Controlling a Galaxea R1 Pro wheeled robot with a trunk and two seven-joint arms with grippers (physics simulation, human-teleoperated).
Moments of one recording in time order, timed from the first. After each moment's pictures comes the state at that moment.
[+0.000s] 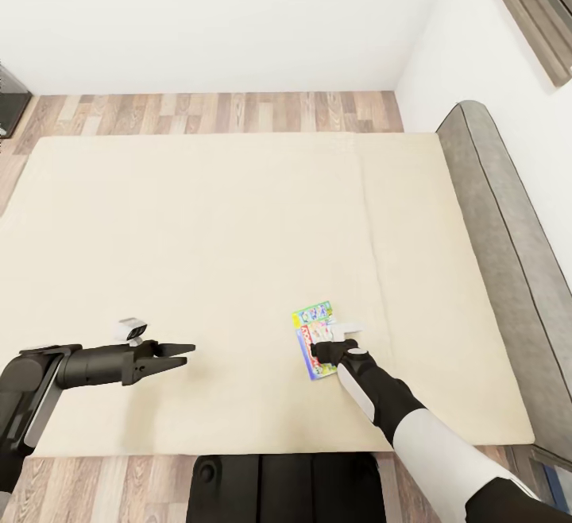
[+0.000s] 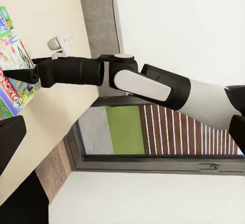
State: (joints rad) left arm -0.47 0.35 0.14 -1.39 0.20 0.91 -1.56; right arm -0.78 0.06 0.45 -0.63 -0.38 0.33 -0.20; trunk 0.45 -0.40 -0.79
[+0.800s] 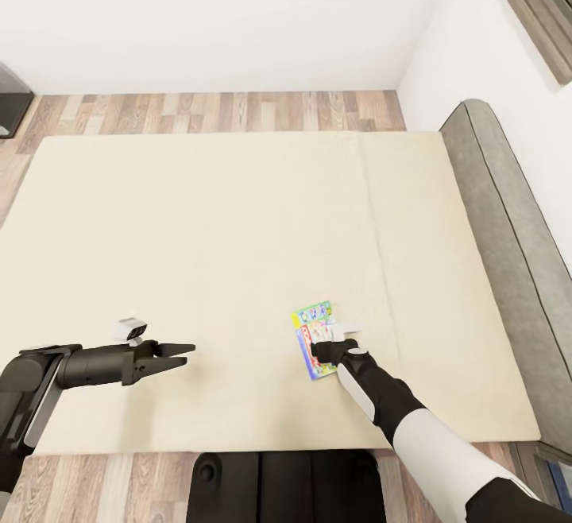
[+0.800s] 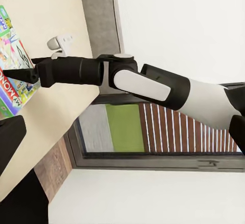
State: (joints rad) left arm -0.47 0.35 0.14 -1.39 0.20 0.91 -1.56; right arm -0.78 0.06 0.45 -0.63 -0.38 0.33 -0.20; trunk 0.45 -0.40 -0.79
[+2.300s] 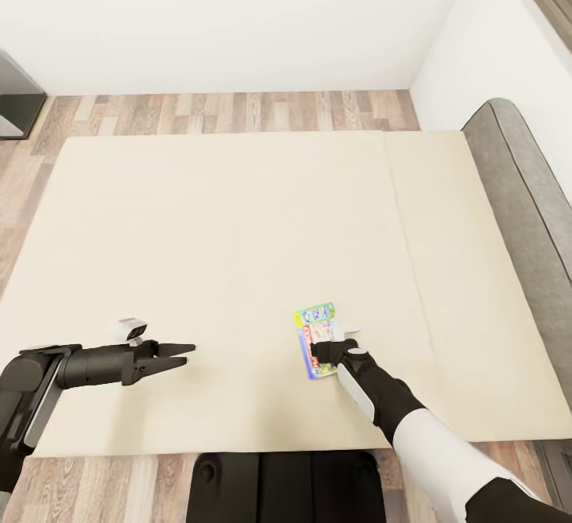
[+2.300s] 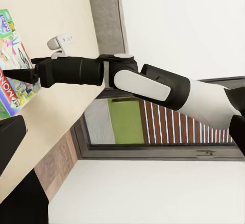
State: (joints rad) left arm -0.47 0.35 0.14 -1.39 0.20 0.91 -1.56; right arm -0.78 0.06 0.45 -0.63 -0.38 0.33 -0.20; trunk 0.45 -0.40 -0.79
